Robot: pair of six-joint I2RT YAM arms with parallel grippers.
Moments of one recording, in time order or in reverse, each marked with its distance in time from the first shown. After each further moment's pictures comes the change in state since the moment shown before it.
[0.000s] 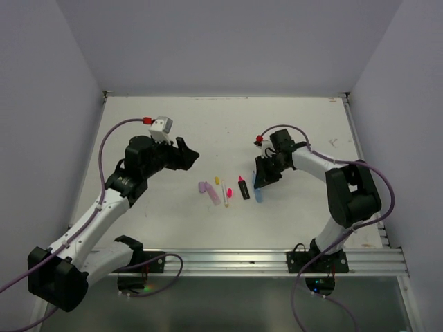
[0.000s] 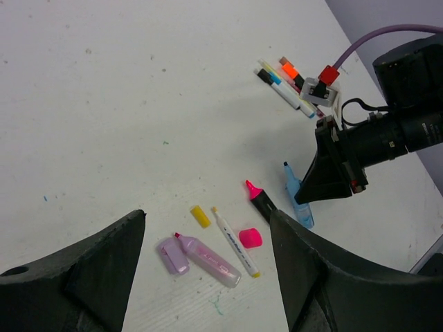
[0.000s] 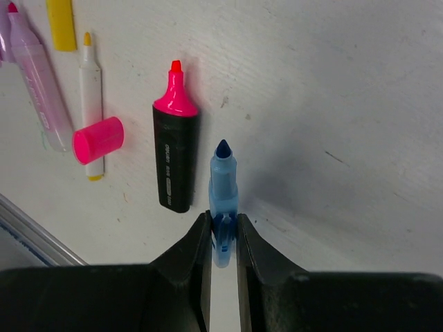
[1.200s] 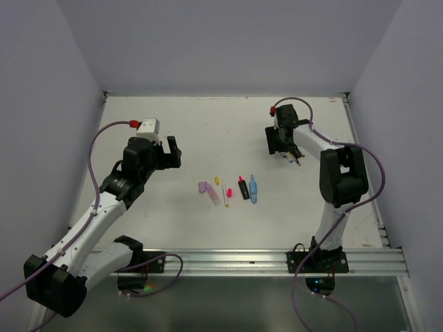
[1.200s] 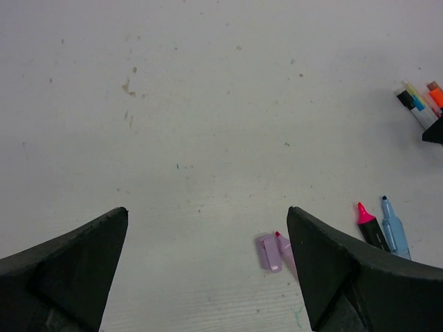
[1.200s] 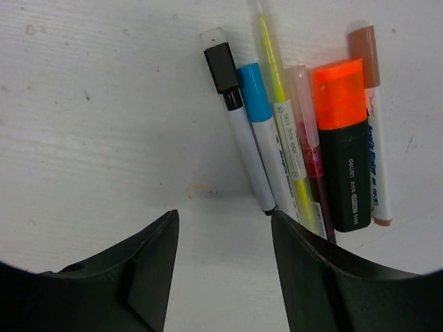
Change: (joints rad) left arm 0.004 -0.046 0.020 -0.179 -0.390 0.071; right arm -0.098 0.217 0.354 0.027 0.518 -0.037
